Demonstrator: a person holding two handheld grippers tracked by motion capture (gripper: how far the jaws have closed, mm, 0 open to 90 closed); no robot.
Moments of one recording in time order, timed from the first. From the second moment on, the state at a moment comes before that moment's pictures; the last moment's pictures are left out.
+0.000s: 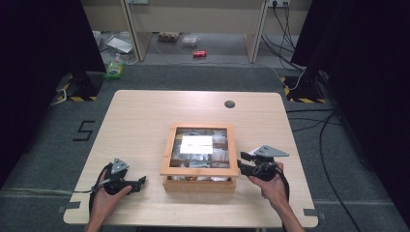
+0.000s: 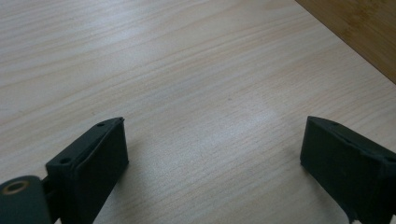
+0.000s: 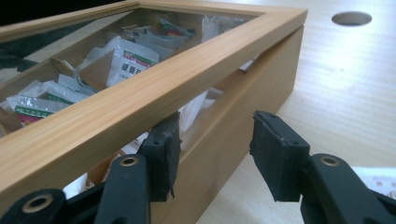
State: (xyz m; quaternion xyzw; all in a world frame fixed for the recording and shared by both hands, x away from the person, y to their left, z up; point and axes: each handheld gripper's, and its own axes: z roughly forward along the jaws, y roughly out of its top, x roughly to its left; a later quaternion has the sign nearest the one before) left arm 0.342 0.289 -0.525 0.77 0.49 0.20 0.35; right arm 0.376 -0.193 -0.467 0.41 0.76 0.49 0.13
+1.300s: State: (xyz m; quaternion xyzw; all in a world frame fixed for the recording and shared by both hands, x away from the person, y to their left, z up) left arm 0.343 0.289 -0.525 0.77 0.49 0.20 0.35; right arm 0.379 -0.216 -0.467 0.47 0.74 0.46 0.14
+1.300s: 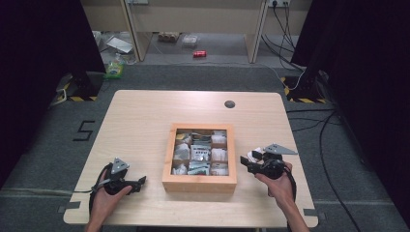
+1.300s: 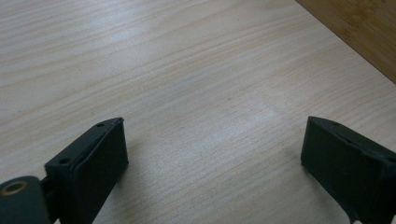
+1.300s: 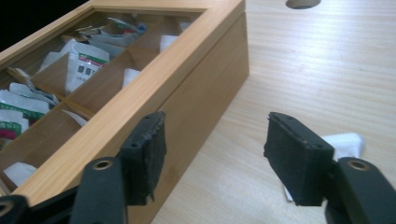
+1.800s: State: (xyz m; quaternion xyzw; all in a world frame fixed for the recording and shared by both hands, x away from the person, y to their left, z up) left arm 0.342 0.289 -0.525 0.77 0.49 0.20 0.35; right arm 0.368 -0.232 -0.474 0.49 0.74 0.45 0.14
